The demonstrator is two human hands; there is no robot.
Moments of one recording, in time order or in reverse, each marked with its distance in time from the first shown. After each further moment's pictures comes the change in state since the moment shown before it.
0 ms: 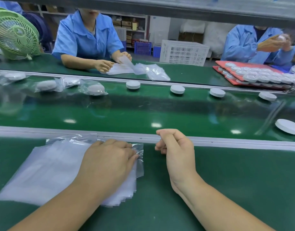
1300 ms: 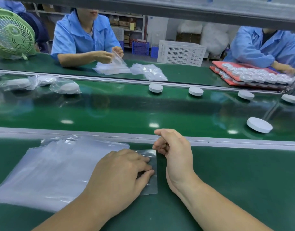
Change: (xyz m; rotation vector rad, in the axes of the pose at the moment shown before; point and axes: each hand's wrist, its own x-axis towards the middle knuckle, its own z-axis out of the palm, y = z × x) left_hand -0.013 0.031 -0.003 -0.299 -0.039 0.082; right_hand 0.002 -0.003 -0.001 0.107 -0.013 0.026
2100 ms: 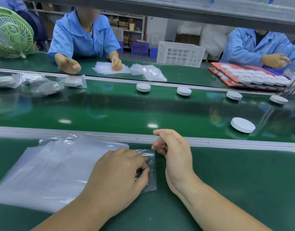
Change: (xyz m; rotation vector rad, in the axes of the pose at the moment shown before) left_hand 0.000 -0.003 0.005 -0.019 -0.002 -0.079; right_hand -0.002 -0.003 0.002 0.005 -0.013 0.005
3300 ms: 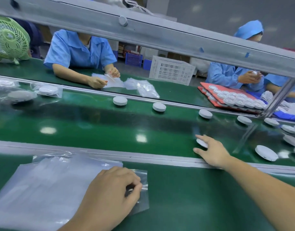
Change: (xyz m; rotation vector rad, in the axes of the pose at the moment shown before) left_hand 0.002 -0.007 0.002 -0.247 0.015 -0.080; right_hand 0.150 -0.043 -0.186 -1.551 0.007 0.065
